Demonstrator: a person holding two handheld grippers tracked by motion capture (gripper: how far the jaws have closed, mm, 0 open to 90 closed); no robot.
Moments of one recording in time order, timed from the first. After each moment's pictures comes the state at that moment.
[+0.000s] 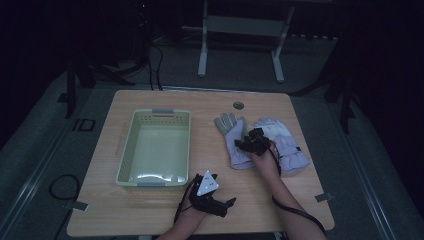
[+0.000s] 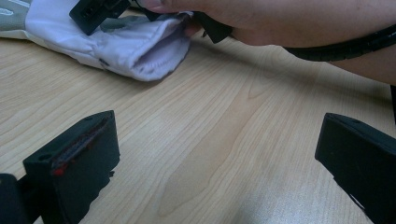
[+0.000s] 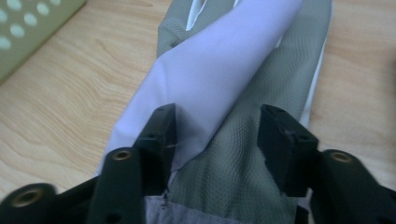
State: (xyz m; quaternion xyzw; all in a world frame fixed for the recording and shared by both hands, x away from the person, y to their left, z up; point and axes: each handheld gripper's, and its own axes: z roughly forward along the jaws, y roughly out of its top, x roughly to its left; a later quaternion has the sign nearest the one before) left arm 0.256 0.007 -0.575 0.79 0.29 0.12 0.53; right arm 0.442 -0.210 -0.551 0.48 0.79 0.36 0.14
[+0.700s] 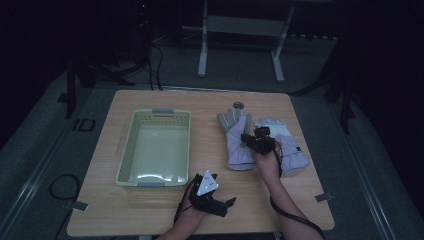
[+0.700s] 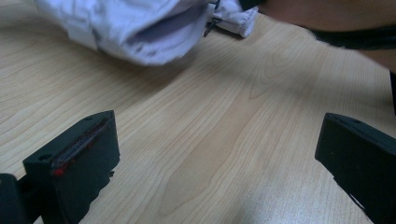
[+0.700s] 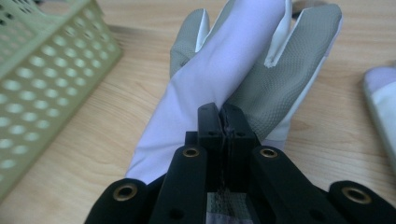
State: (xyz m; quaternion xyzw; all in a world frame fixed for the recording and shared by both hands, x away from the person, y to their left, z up) left arm 0.256 0.007 -0.575 0.79 0.30 0.11 0.53; right arm 0.409 -0.210 -0.506 0.50 0.75 0.41 0.15
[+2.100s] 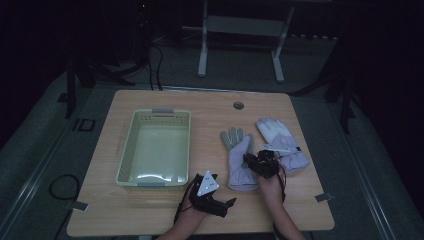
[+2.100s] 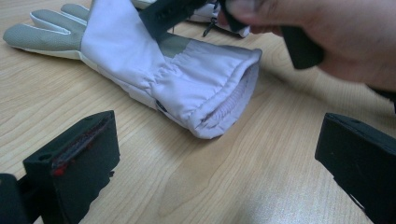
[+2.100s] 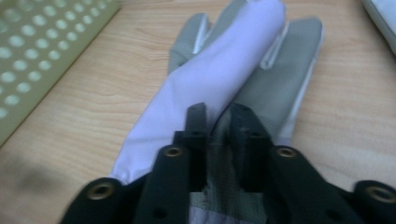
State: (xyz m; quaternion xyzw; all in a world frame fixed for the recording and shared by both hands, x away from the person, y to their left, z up) left arm 0.255 0.006 -0.575 0.79 0.29 0.12 0.53; right arm 0.350 -0.222 -0.540 0.52 0.74 0.40 0.15
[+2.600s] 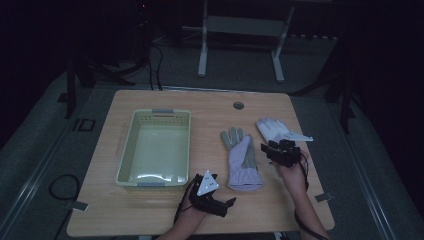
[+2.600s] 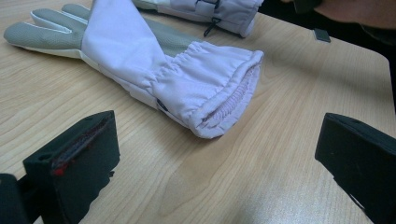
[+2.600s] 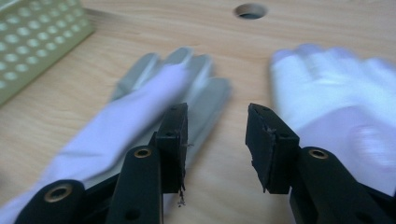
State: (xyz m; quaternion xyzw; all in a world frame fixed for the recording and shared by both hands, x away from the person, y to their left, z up) left arm 0.256 0.007 -0.575 0.79 0.30 0.12 0.53; right arm 0.373 -0.281 -0.505 0.47 0.76 0.40 0.21
